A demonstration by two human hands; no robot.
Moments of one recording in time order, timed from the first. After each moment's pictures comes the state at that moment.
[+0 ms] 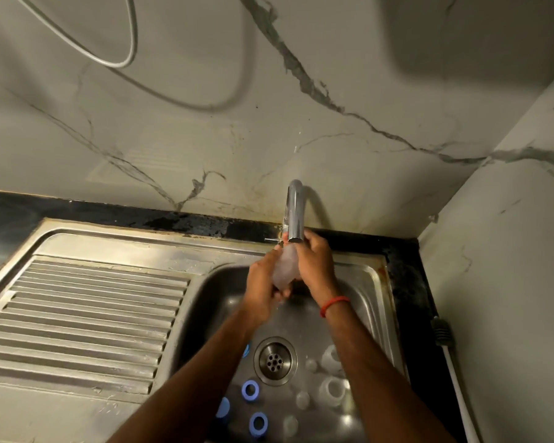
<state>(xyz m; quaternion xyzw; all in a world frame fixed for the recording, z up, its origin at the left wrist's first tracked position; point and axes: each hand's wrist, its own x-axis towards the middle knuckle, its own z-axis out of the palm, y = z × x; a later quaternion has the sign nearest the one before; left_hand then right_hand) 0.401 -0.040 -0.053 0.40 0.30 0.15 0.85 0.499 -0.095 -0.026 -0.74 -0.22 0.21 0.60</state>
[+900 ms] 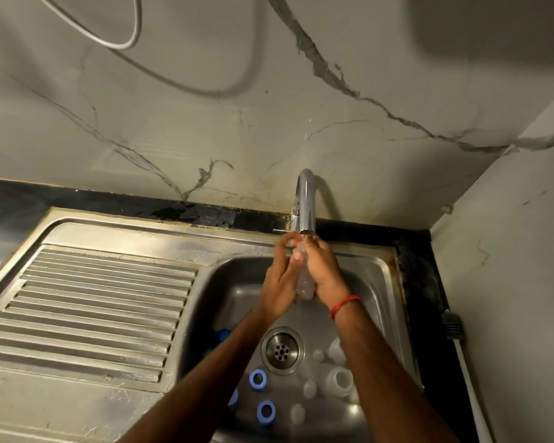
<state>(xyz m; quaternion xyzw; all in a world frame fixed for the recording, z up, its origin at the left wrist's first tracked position) 0.398 -0.052 -0.075 0.66 0.19 0.22 0.69 0.491 -0.099 -0.044 -0.69 -0.09 0.36 0.62</state>
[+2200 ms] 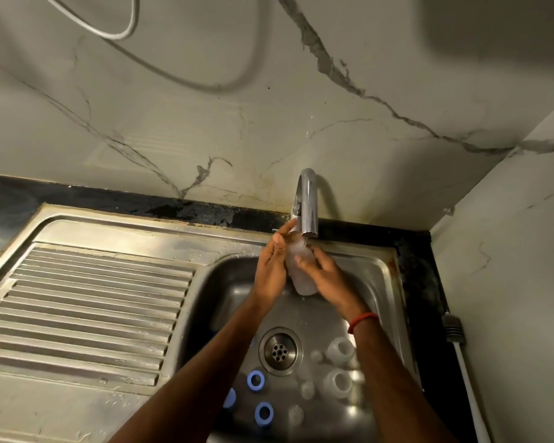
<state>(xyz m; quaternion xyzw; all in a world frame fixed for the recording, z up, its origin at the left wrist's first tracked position) 0.406 -0.034 -0.055 0.60 0.24 0.27 0.71 0.495 -0.131 -0.047 -0.74 -0.26 0.39 0.49</state>
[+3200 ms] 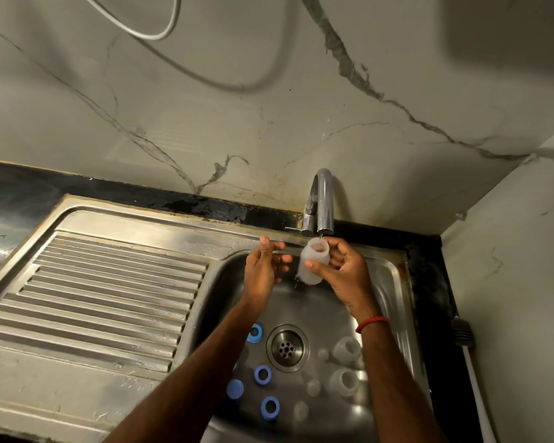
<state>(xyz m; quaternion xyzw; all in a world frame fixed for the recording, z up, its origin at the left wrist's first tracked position) 0.374 -0.022 -0.070 0.52 0.40 0.27 0.71 0.496 -0.138 -0.053 -0.73 -0.30 0.25 0.56</state>
